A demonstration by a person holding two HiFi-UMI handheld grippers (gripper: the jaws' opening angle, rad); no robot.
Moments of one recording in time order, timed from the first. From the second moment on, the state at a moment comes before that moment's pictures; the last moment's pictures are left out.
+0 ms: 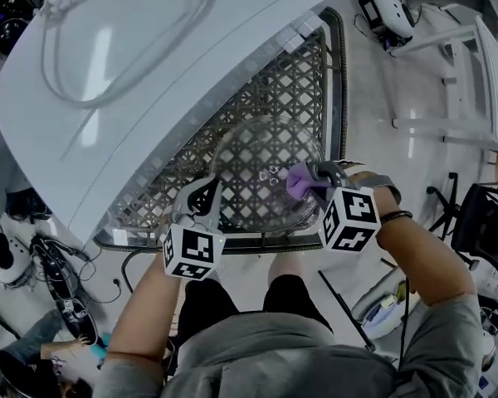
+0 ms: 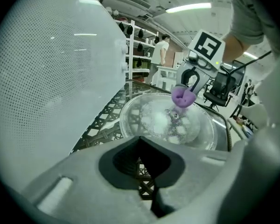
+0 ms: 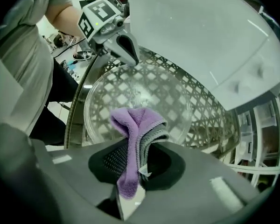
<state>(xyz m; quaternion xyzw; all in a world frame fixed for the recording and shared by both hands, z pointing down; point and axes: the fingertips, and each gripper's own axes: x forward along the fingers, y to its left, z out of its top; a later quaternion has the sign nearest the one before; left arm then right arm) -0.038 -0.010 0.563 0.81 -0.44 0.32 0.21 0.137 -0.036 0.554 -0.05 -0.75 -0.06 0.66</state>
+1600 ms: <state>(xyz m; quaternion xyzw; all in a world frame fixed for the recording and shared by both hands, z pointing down) -0.037 -0.009 0.562 0.84 -0.40 0.32 0.20 0.068 0.033 0.557 -0.10 -0.78 -0.09 0.61</state>
